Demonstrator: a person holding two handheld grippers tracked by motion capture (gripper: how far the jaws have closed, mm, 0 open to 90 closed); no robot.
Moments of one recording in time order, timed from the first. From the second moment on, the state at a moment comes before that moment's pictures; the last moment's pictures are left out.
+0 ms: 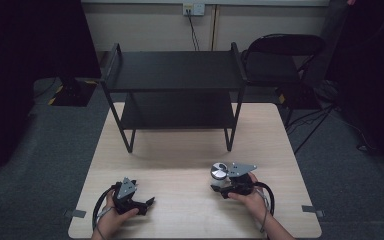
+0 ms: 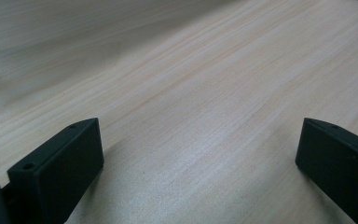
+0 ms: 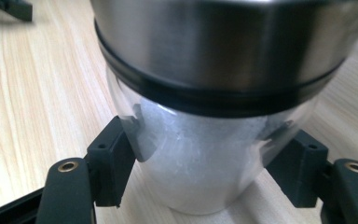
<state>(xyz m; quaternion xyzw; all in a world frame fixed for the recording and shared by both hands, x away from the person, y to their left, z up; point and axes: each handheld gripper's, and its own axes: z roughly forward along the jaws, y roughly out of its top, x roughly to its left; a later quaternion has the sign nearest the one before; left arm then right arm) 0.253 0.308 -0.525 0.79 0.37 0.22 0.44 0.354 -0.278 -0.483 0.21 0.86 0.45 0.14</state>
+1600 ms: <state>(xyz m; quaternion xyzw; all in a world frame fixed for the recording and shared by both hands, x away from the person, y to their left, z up) 0.253 0.308 -0.525 0.79 0.37 0.22 0.44 0.454 -0.176 -0.312 0.24 0.84 0.47 0.16</state>
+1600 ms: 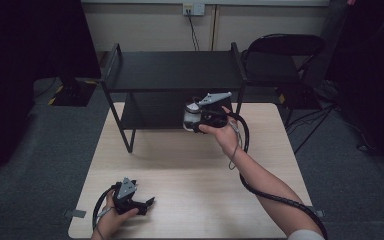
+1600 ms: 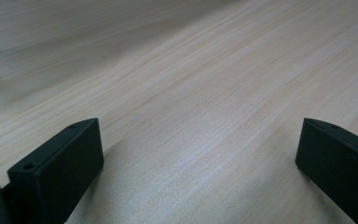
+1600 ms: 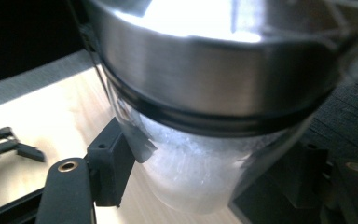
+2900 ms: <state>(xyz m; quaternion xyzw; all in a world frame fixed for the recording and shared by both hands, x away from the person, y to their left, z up) 0.253 0.308 -0.525 0.79 0.37 0.22 0.44 0.469 -0.154 -0.336 0.25 0.82 0.48 0.20</state>
